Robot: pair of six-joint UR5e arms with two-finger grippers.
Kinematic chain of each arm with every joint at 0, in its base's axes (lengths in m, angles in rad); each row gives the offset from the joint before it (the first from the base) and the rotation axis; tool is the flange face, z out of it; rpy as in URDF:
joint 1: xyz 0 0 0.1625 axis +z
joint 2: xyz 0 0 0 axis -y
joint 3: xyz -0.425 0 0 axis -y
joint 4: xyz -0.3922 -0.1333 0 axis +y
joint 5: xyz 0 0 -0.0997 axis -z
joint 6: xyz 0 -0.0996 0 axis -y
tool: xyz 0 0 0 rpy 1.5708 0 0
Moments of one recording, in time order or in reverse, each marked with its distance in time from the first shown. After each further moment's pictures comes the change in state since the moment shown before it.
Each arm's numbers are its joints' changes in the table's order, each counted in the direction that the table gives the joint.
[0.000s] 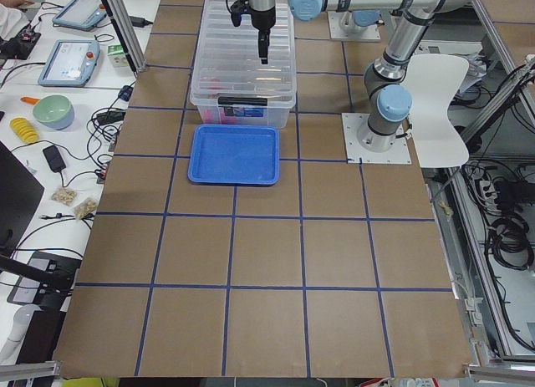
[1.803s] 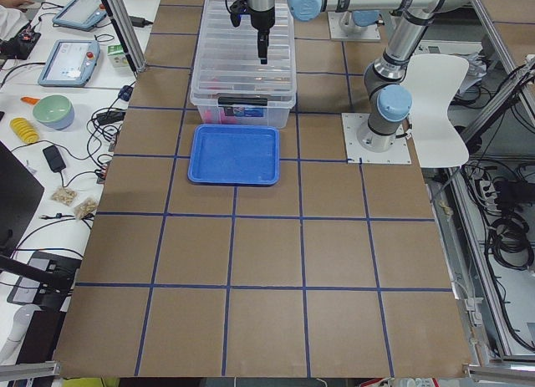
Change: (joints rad) left arm 0.000 -0.003 0.000 -0.008 -0.002 -0.003; right arm -0.011 0.146 0.244 0.414 -0.057 -0.098
